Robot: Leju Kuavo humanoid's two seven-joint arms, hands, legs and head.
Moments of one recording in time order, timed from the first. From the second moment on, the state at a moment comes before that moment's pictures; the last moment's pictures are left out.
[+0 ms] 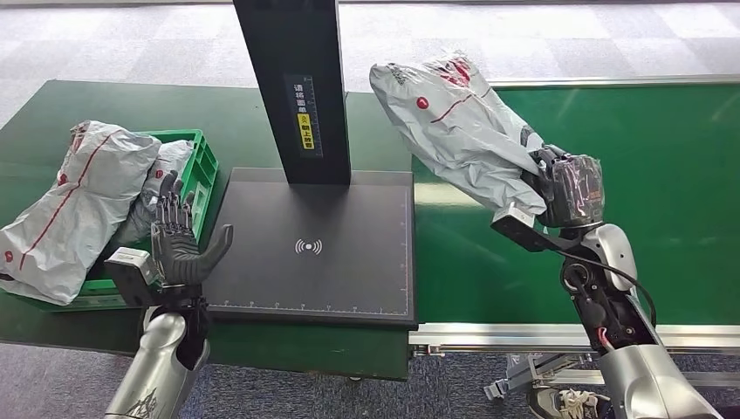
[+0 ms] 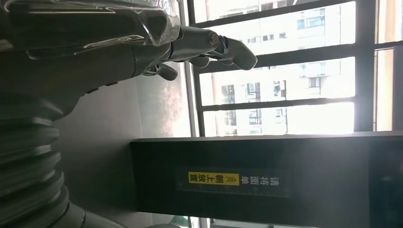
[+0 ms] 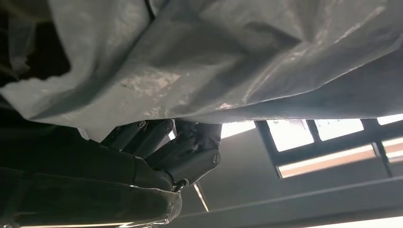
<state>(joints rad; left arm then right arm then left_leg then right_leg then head) -0.31 0.00 -0.10 -1.20 0.15 0.17 -0.68 -0.63 -0.26 0.32 -0.93 0.71 -0.53 -0.57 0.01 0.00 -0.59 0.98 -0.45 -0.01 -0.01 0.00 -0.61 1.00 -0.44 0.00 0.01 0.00</state>
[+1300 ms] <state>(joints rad) -0.39 -0.01 -0.16 -1.14 0.19 0.16 -0.69 -0.64 -0.15 0.89 -0.87 0.97 -0.46 -0.63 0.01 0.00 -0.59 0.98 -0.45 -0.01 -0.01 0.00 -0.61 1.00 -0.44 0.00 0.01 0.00</state>
